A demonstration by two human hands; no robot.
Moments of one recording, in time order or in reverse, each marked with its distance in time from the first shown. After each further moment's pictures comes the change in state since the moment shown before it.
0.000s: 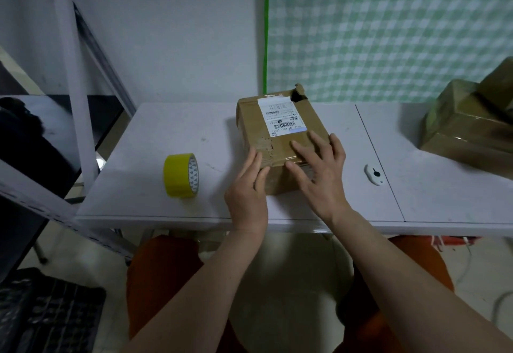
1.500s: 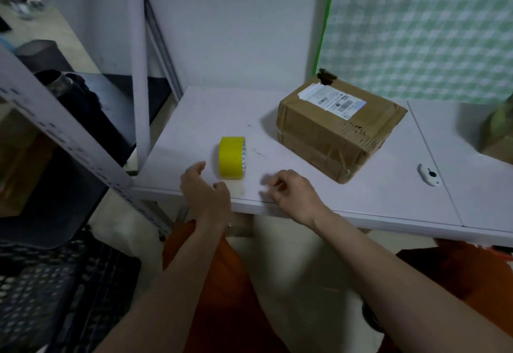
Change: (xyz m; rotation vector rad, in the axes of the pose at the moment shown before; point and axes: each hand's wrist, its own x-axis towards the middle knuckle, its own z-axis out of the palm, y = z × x) left_hand 0.027 -0.061 -0.139 0.231 0.116 -0.510; right_hand -0.032 -0.099 0.072 0.101 -0.693 0.189
